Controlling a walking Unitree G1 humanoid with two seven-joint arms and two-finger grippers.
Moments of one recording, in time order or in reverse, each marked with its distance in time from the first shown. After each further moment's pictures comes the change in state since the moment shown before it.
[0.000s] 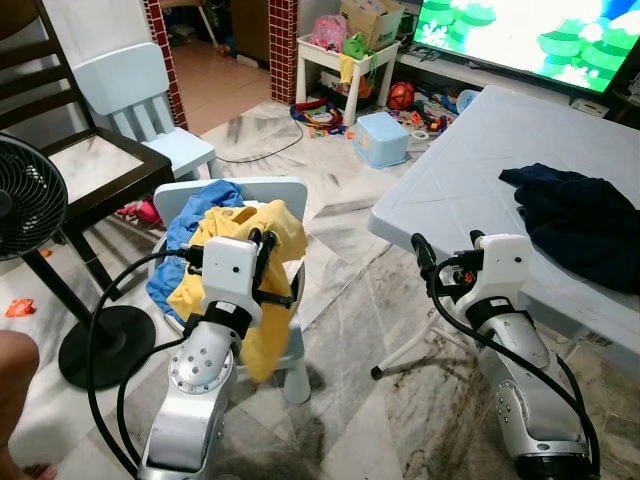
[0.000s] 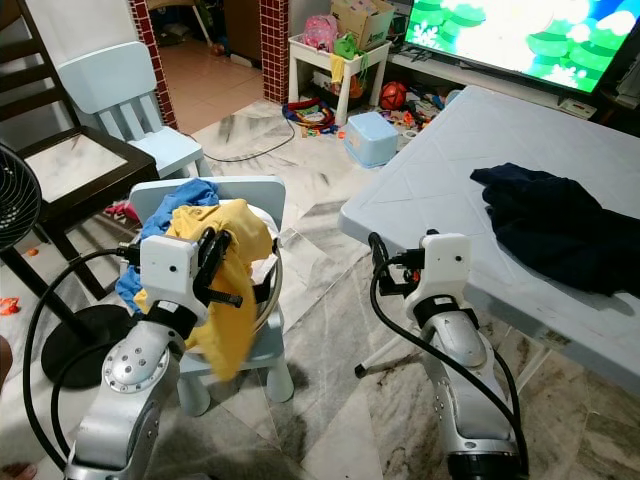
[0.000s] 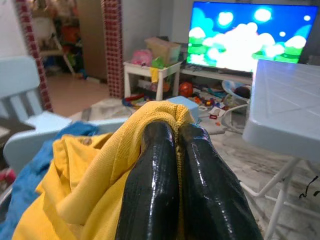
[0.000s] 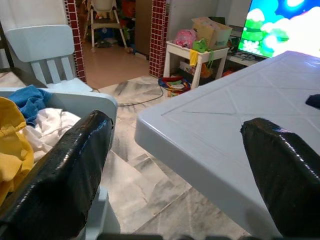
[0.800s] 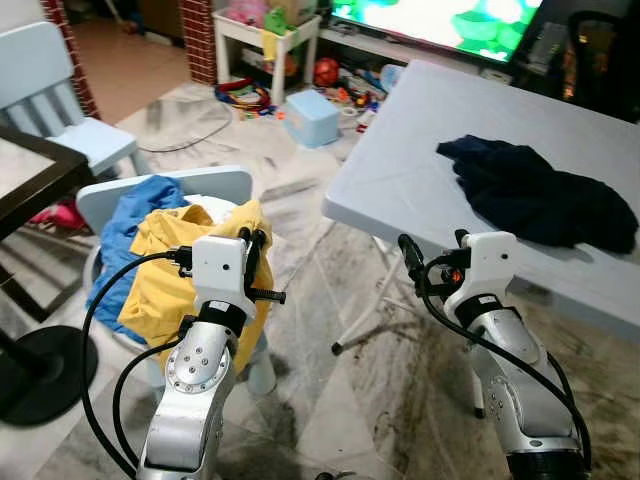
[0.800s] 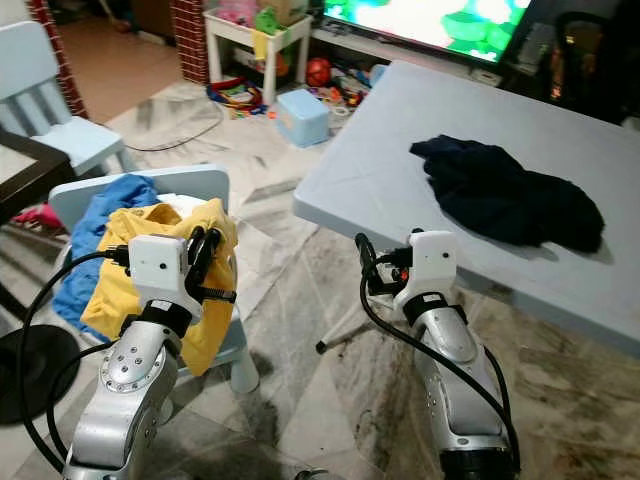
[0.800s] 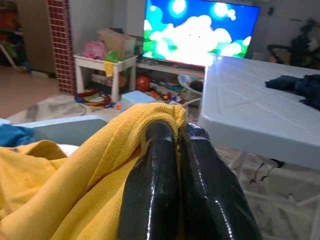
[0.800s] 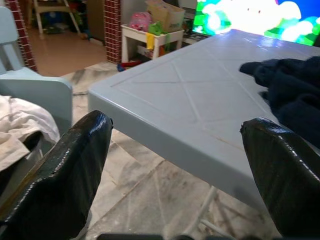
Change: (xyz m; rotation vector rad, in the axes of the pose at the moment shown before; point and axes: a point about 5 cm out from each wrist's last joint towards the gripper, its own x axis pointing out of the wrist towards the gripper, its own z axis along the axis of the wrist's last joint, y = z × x) left arm 0.003 0.006 0.004 -0.010 -0.011 0.039; right arm 0.003 0.011 -0.001 0.018 0.015 0.042
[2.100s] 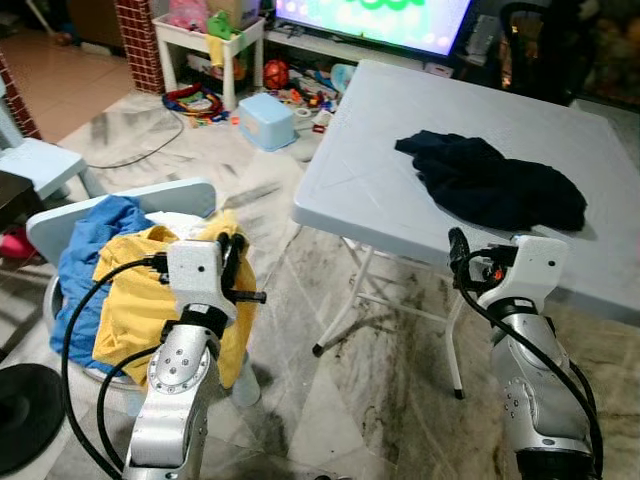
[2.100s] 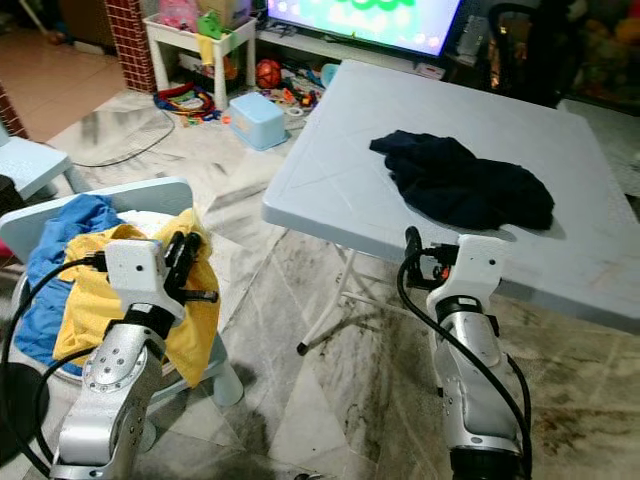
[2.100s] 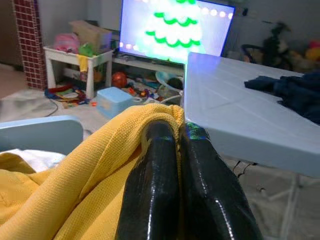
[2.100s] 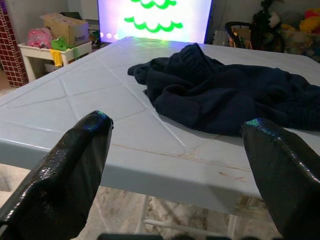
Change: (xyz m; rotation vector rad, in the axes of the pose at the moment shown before) left arm 0.000 0.019 -0.008 -0.051 0.013 0.028; right arm -0.006 -0.035 -0.001 0.043 -0.042 -0.279
